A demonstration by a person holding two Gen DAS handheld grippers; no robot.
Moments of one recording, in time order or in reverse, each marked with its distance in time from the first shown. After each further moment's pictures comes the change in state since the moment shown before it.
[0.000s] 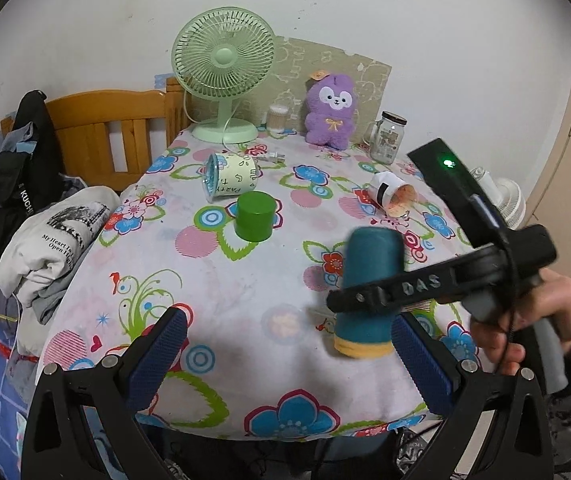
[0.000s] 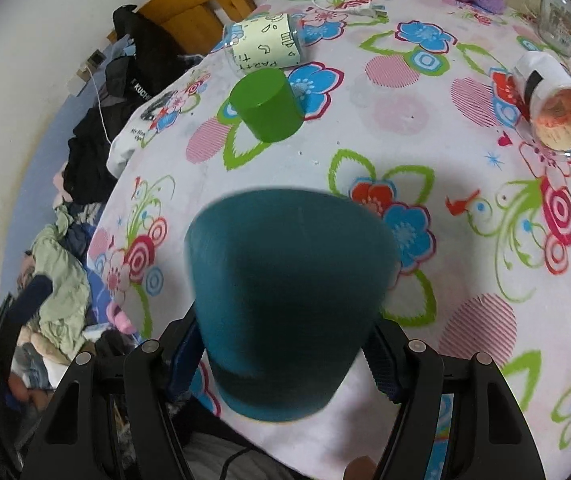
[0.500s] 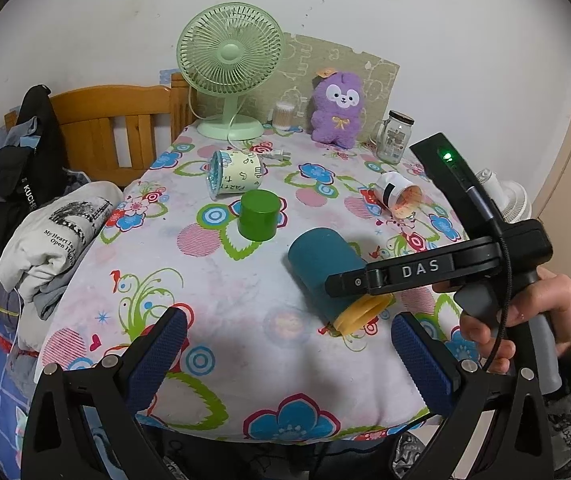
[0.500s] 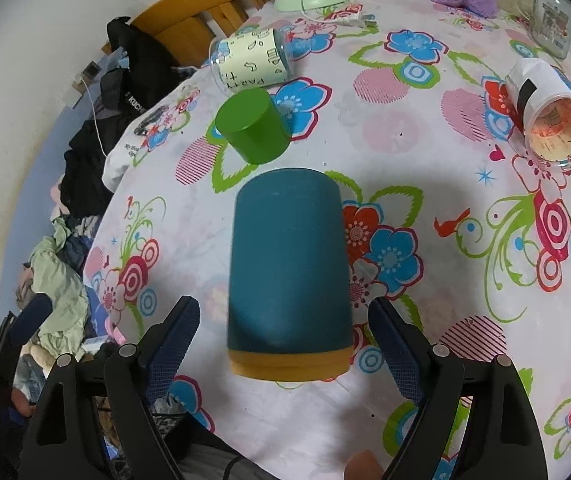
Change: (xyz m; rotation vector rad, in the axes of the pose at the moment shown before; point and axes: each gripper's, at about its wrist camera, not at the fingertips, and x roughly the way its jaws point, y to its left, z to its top) left arm 0.006 0.000 0.002 -0.014 0.011 0.012; right arm -0.006 -0.007 0.009 0.021 -0.038 -0.004
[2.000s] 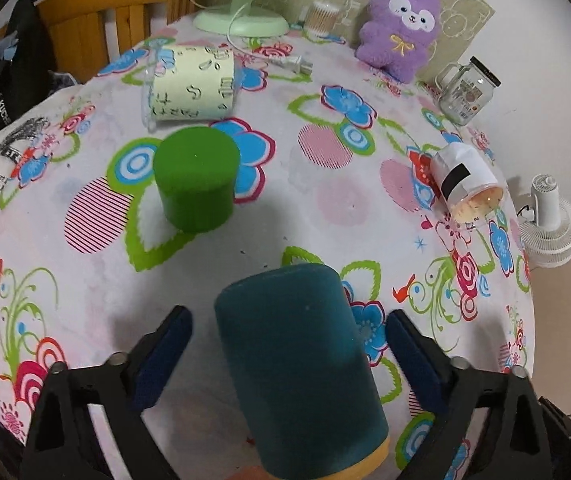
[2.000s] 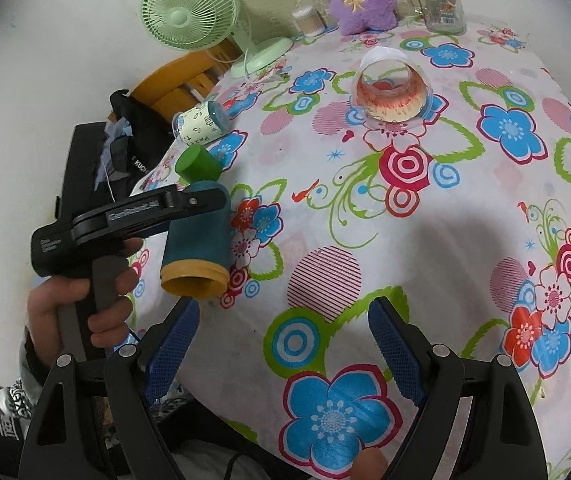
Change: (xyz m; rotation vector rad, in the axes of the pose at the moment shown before) left arm 0.174 -0.029 0.059 -0.233 0.362 0.055; right arm -0.085 -0.101 -0.082 0.115 -0.215 0.078
